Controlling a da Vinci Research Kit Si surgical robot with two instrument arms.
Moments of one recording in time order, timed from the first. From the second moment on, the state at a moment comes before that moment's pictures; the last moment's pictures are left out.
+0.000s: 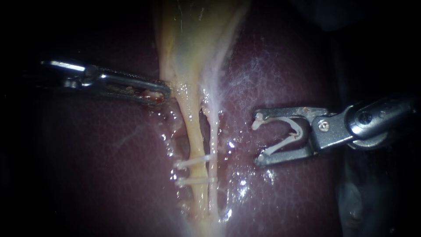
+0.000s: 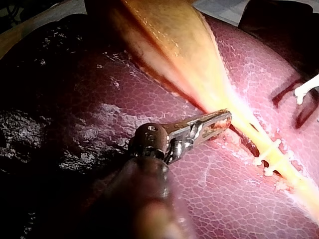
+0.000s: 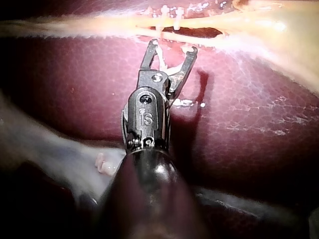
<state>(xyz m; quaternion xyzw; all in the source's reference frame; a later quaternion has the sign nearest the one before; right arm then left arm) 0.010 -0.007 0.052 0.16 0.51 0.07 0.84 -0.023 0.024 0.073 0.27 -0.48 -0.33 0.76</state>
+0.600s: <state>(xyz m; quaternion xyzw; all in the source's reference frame) 0.010 -0.007 0.052 0.16 0.51 0.07 0.84 -0.020 0.027 0.069 0.27 -0.48 -0.34 0.76</state>
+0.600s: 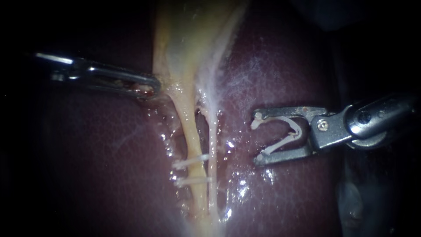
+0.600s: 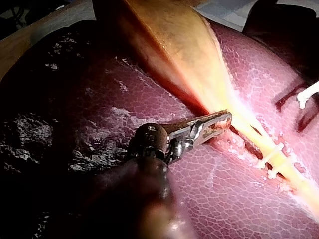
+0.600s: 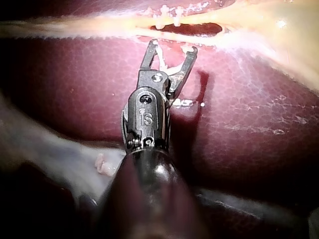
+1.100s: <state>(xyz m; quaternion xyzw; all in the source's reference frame) 0.011 -0.007 0.052 0.18 0.51 0.08 0.84 -0.016 0.030 0.066 0.25 -0.49 -0.36 0.75</state>
